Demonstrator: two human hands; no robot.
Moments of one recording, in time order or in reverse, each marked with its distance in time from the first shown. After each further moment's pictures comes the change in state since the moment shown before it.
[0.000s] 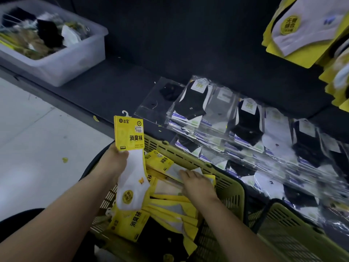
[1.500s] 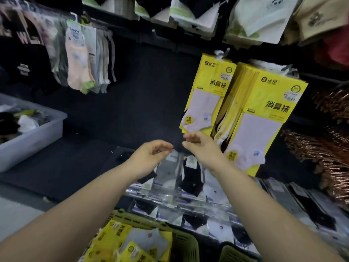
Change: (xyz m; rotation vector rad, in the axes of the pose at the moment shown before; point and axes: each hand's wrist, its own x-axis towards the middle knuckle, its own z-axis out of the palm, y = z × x) left_hand -0.086 0.226 0.044 -0.063 -0.582 0.815; right_hand -0.078 0.083 -0.288 1.012 0.725 0.187
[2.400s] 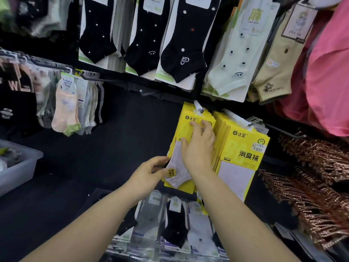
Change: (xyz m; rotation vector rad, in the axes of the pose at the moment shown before) left_hand 0.044 0.056 0.003 -0.111 0.070 0.129; right_hand 0.058 -0.074 -0.036 -0.592 0.652 -0.268
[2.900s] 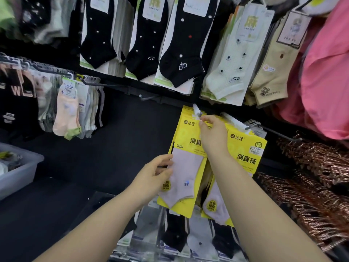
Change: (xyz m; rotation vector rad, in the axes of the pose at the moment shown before) left_hand -0.008 0.015 0.008 0.012 0.027 0.046; right_hand 0.042 0.003 -0.043 0.432 0.018 0.162
